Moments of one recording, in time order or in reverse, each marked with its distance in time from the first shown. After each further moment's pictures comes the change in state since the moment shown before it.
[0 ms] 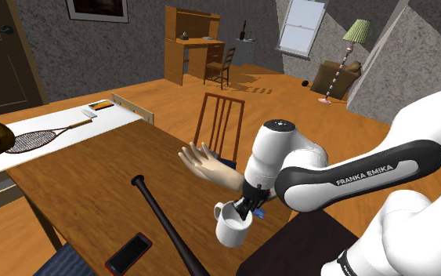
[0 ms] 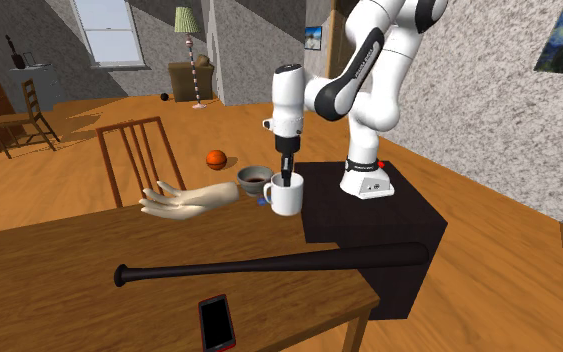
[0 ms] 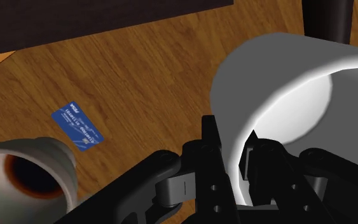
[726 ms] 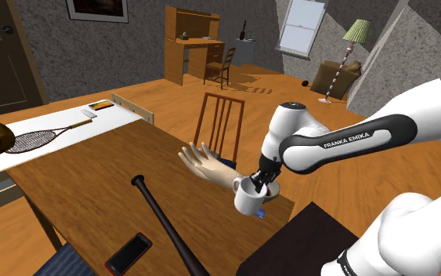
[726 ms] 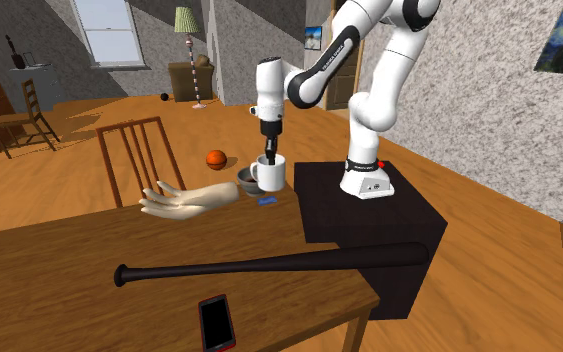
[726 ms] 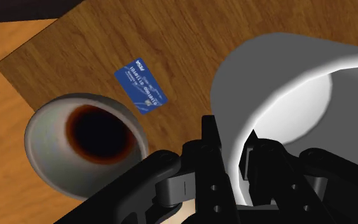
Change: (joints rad) arm -0.155 -0.019 -0.210 -0.010 -0.101 -0.022 -0.278
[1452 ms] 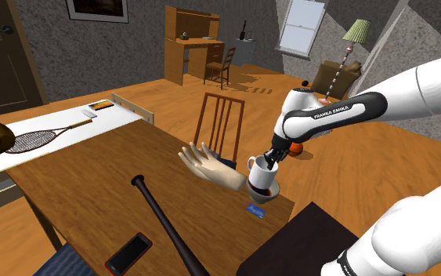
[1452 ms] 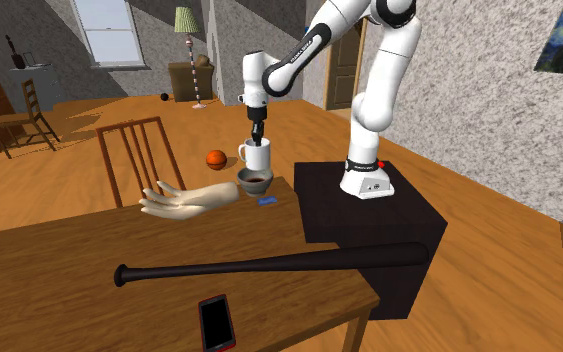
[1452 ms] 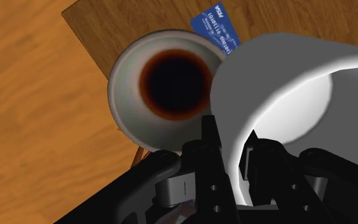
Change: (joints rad) arm -0.156 0.124 -0.195 0.148 -0.099 -0.027 -0.267
